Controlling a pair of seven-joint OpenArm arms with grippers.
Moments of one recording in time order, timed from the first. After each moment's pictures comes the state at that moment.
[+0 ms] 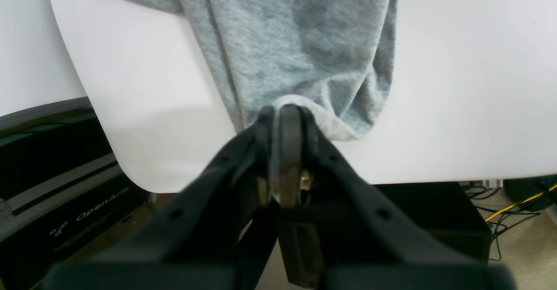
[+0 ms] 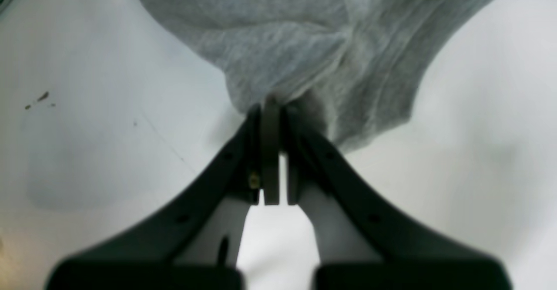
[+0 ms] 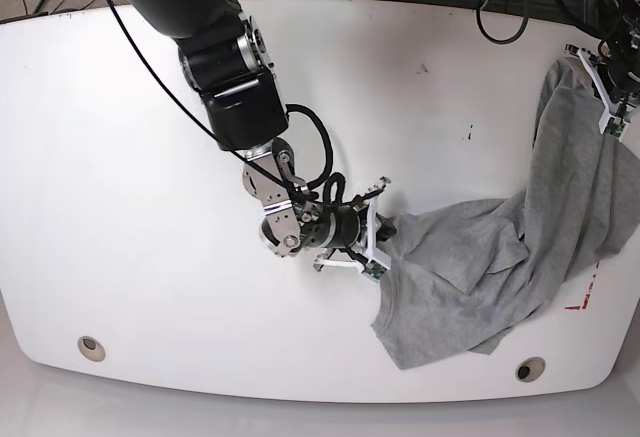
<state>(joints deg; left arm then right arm) 20.6 -22.2 -38.8 113.5 -20.2 -41.9 74.9 31.4 -7.1 -14.5 48.0 1.0 40.6 -33.4</state>
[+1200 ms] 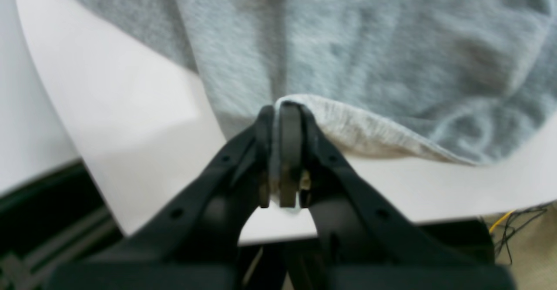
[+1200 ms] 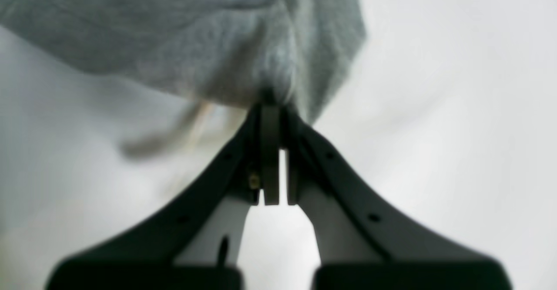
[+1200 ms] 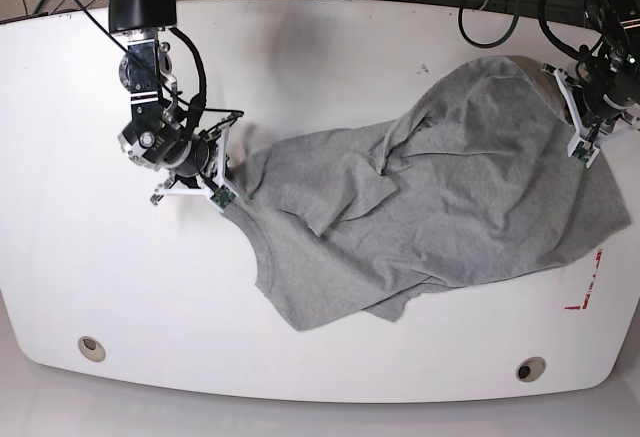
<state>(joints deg) 13.4 -22.4 -28.1 113.1 -19.9 -41.9 75.1 0.9 14.8 -1.6 92.7 1.0 40.6 -51.8</state>
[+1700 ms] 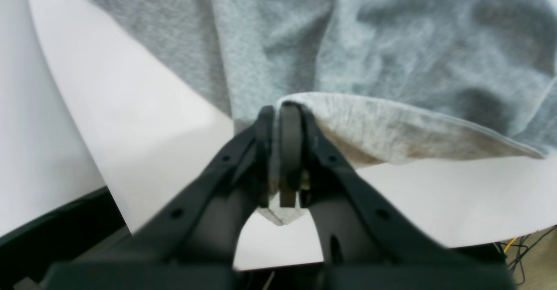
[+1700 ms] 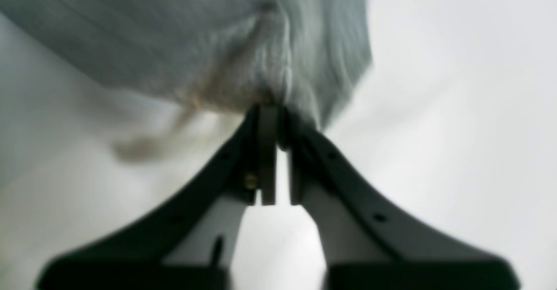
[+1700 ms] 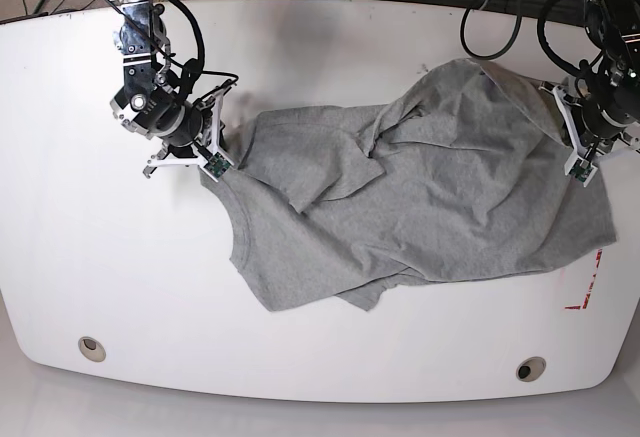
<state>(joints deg) 10.3 -23.5 -26.5 113.1 -20.1 -41.9 75.1 -6.2 15.3 1.0 101.5 1.6 40.6 -53.7</state>
